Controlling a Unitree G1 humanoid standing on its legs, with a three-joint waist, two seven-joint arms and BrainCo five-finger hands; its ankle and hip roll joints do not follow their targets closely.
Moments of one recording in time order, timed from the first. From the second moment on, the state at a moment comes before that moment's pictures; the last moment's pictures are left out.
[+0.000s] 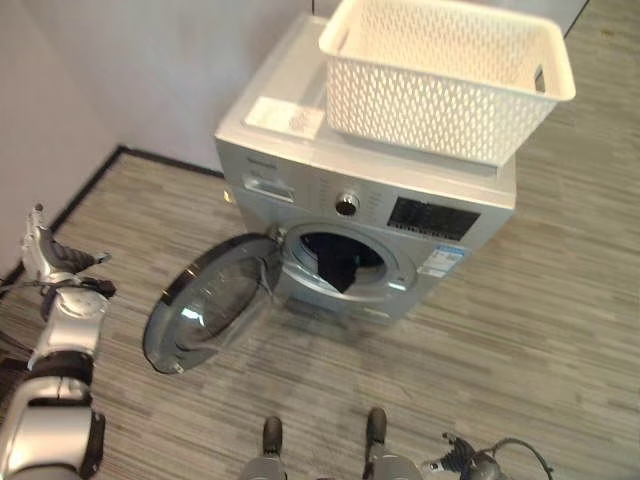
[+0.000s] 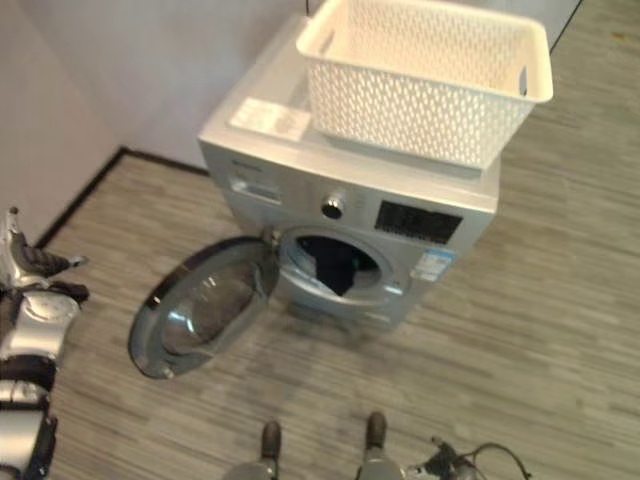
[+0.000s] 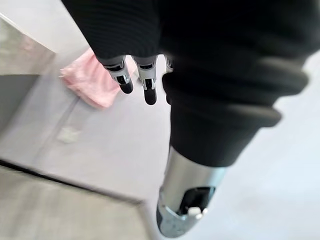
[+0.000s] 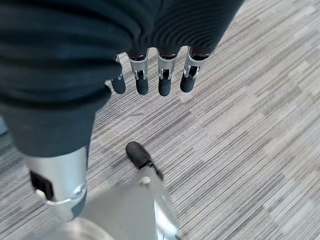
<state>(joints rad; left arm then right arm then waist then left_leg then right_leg) -0.74 0.86 -0.12 1.12 -0.03 -0.04 0.48 -0.17 -0.34 0.43 1.19 -0.16 -0.03 -0.09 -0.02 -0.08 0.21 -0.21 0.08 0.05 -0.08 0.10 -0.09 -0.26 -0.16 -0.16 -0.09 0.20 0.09</state>
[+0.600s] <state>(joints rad) -0.89 0.91 -0.29 1.41 -0.05 0.02 0.21 -0.18 -0.34 0.55 1.12 -0.04 -0.06 -0.07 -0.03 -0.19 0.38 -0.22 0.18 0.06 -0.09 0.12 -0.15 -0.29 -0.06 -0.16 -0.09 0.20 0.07</state>
